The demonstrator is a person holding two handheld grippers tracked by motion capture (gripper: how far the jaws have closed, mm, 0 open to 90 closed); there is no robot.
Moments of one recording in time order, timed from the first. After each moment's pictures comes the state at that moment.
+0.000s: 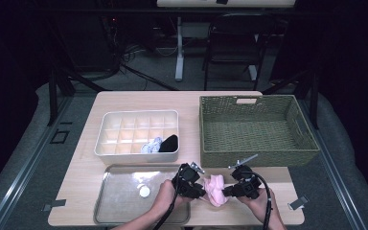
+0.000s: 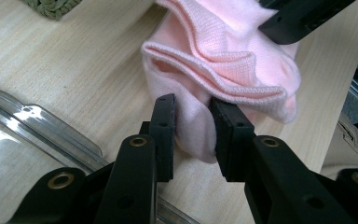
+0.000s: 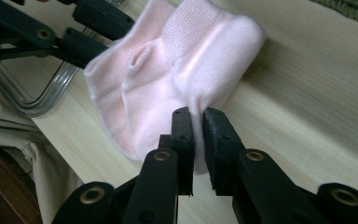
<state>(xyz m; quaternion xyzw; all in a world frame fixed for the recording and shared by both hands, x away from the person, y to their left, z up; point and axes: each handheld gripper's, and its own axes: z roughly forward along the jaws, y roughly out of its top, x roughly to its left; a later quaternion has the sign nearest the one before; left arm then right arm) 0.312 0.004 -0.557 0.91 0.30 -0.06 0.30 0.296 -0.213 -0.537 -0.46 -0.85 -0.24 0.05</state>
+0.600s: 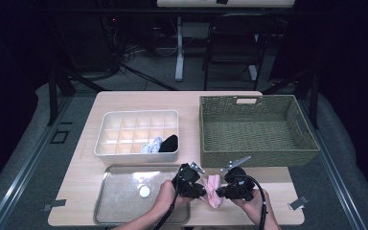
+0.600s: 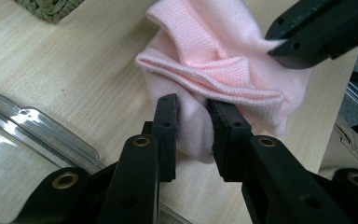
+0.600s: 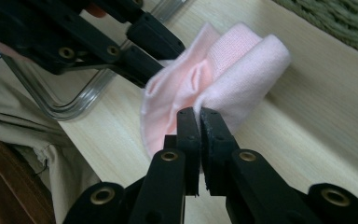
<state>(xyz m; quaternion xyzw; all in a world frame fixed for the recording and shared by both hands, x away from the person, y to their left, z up) 0.311 0.003 -0.557 0.90 0.30 -0.06 0.30 0.284 -0.190 -0.525 -0.41 -0.87 -0.26 0.02</state>
